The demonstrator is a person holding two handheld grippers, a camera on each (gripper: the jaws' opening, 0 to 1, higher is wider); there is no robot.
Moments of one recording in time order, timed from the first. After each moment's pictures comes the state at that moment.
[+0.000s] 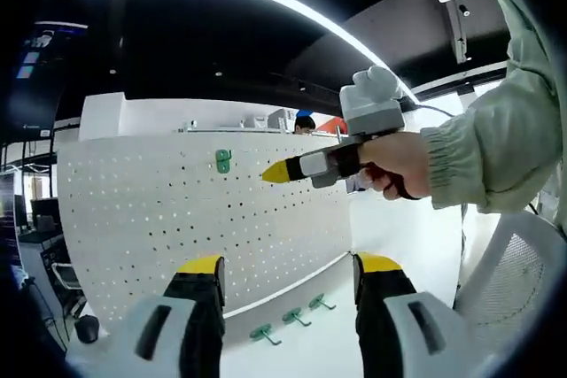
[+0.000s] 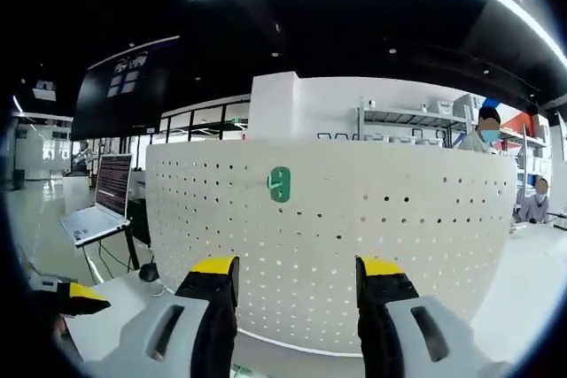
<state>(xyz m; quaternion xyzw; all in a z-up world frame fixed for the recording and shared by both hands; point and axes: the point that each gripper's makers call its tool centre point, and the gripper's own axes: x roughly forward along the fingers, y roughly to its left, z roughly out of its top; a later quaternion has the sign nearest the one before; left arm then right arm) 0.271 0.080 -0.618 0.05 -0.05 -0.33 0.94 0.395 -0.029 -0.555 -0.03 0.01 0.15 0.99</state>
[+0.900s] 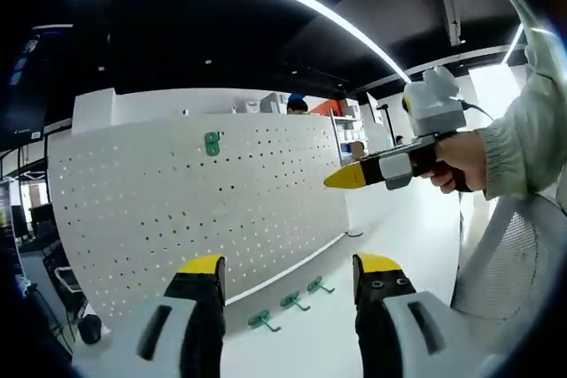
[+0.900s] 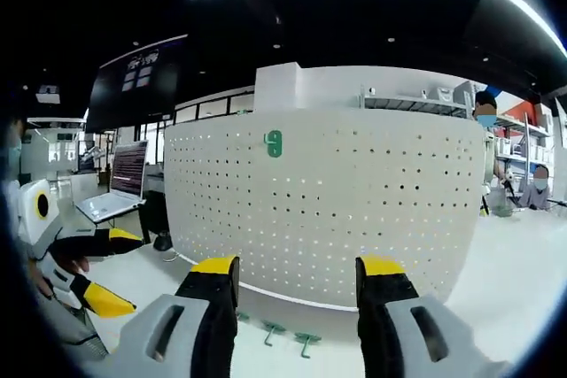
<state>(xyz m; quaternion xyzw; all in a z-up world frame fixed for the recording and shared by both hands) 0.273 0.073 -0.638 0.09 -0.02 -0.33 0.94 0.323 -0.074 -0.608 -0.03 0.03 0.16 0.99</state>
